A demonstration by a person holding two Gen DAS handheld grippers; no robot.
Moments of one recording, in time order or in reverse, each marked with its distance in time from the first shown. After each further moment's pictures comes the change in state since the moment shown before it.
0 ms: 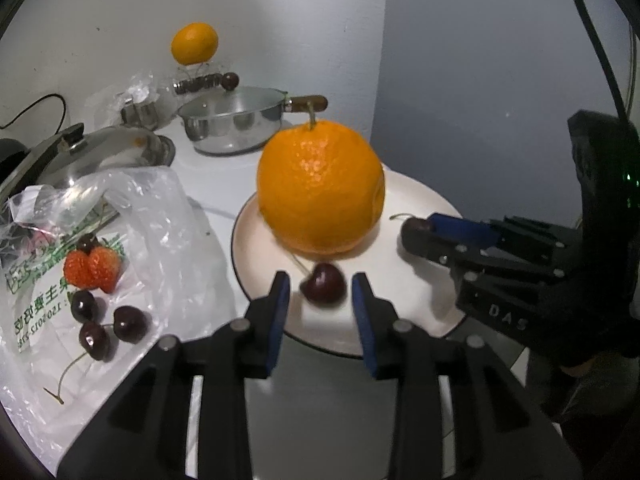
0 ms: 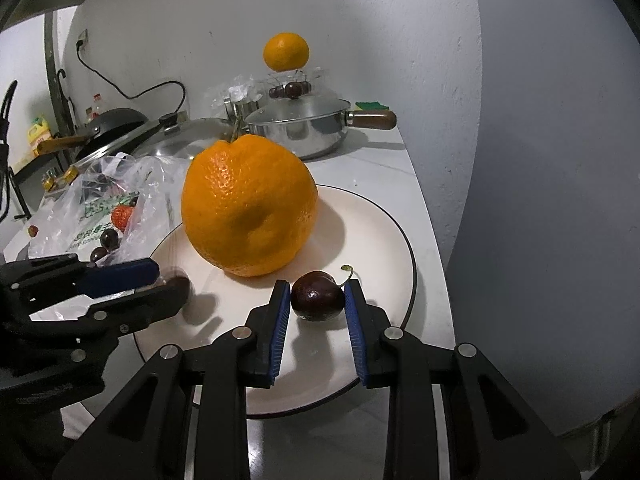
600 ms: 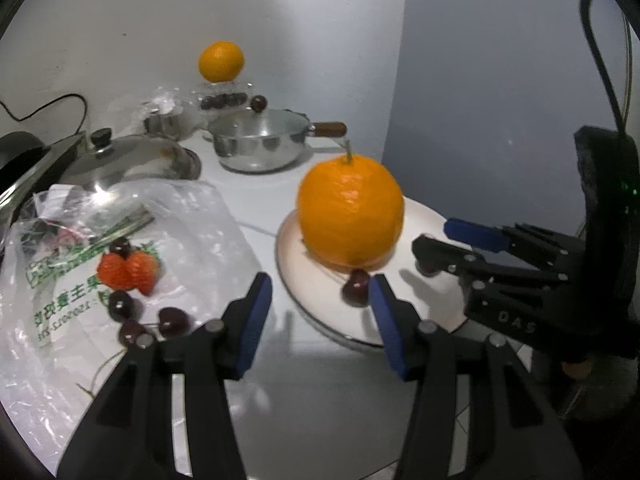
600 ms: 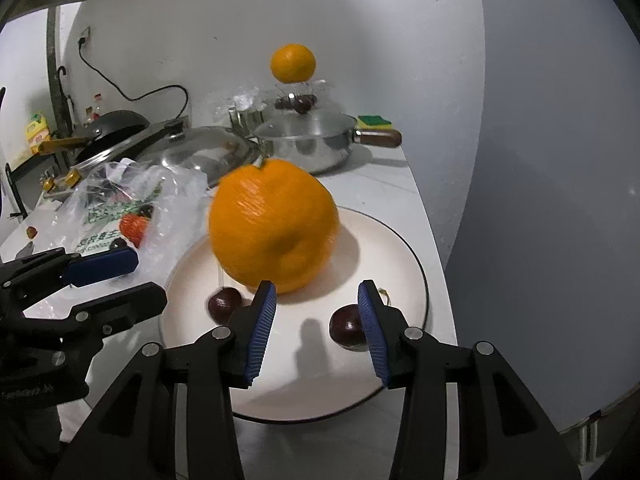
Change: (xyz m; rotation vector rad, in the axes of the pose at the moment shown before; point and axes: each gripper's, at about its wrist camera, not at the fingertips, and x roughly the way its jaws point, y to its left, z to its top) left arm -0.036 0.027 -0.001 -0.048 -0.078 0.010; right arm -0.020 0.027 0.014 -0.030 -0.032 -0.028
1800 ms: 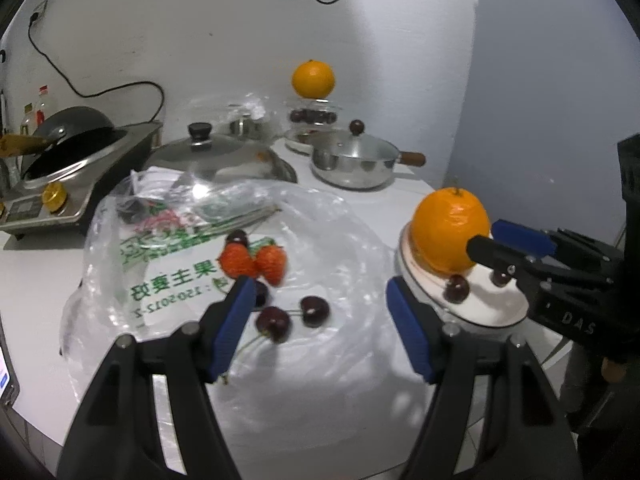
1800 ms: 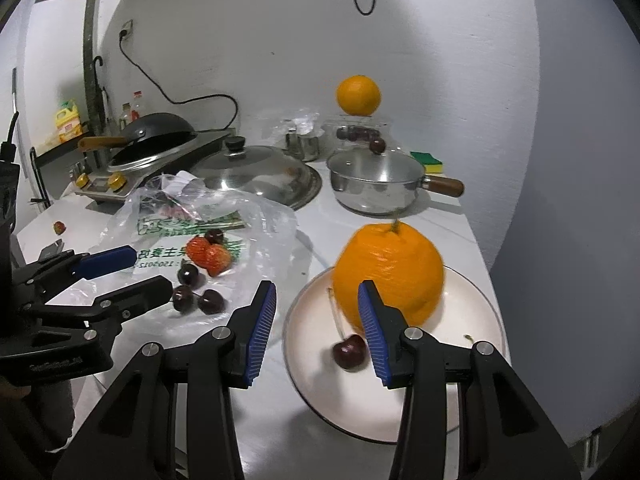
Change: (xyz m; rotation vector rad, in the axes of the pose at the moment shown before) left arm -0.055 0.088 -0.013 -0.120 -0.069 0.134; right arm -0.015 0.088 0.028 -0.088 -0.047 0.064
